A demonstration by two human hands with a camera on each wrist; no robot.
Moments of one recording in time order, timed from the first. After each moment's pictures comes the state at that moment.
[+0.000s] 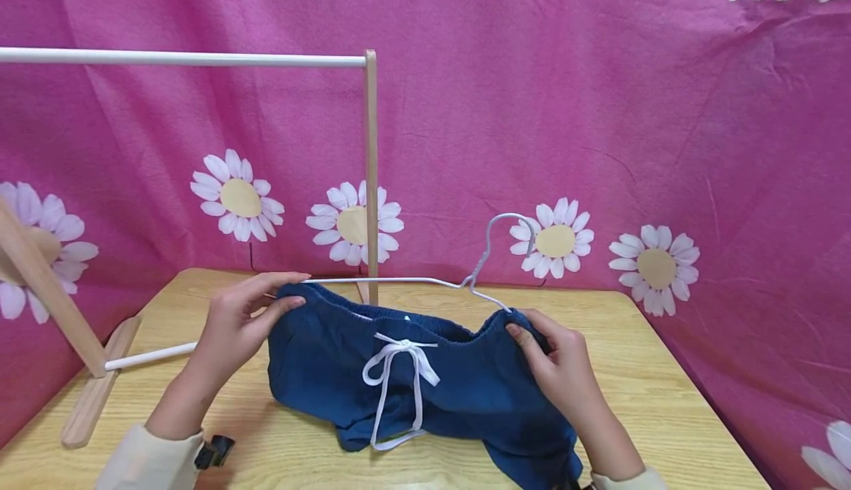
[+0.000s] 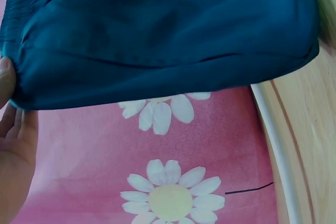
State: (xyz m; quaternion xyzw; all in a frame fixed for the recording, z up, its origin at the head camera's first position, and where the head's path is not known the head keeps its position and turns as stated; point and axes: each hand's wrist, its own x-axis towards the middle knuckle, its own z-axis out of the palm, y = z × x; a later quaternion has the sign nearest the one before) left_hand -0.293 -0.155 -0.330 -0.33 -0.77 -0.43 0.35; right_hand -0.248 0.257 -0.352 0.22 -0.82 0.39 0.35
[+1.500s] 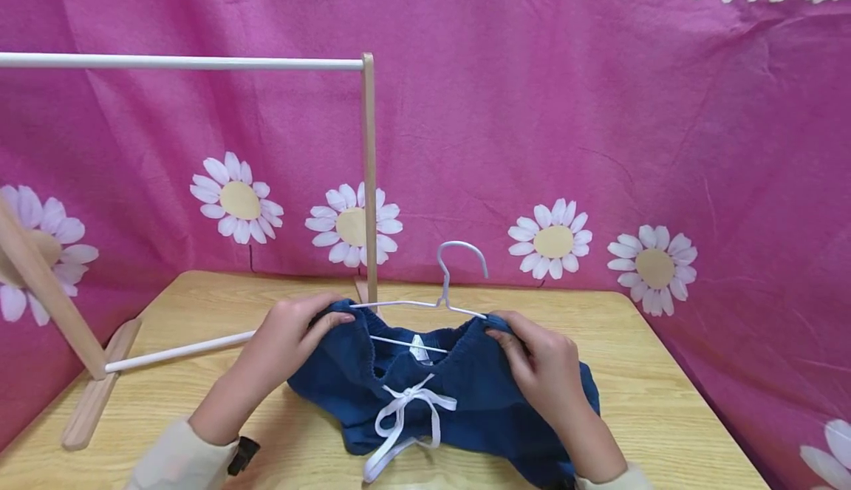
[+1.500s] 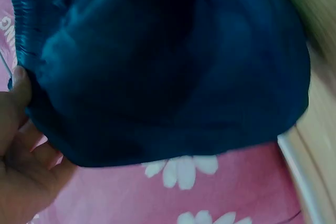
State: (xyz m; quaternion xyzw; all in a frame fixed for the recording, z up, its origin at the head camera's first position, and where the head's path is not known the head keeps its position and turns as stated) left_hand -0.287 -0.105 -0.330 -0.32 -0.85 -0.32 0.27; right_hand -0.245 0.239 -0.345 0.28 -0.81 0.27 0.44
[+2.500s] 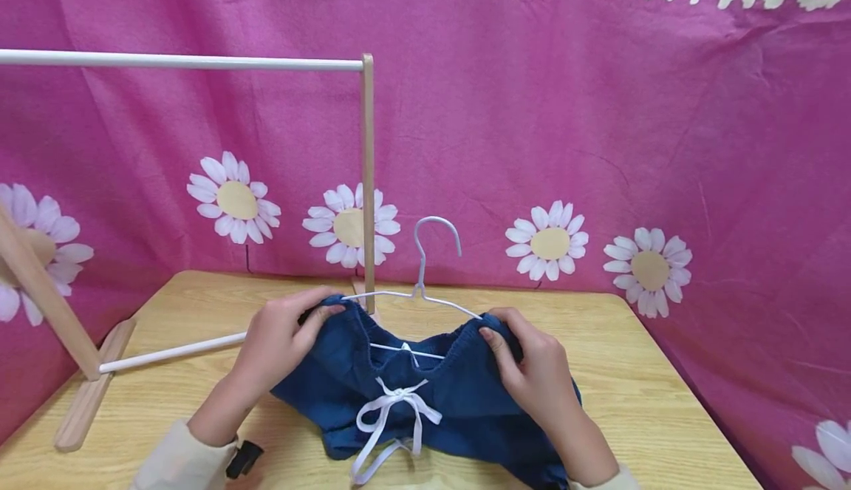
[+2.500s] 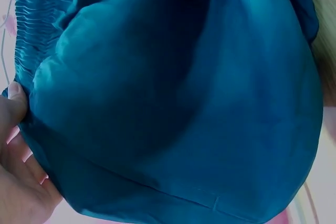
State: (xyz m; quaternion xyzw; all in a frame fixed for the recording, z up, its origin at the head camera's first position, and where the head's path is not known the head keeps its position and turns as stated) left_hand -0.283 -0.105 -0.332 -0.26 -0.84 -0.34 0.33; right_hand -0.245 0.231 -0.346 0.26 -0.82 0.30 0.42
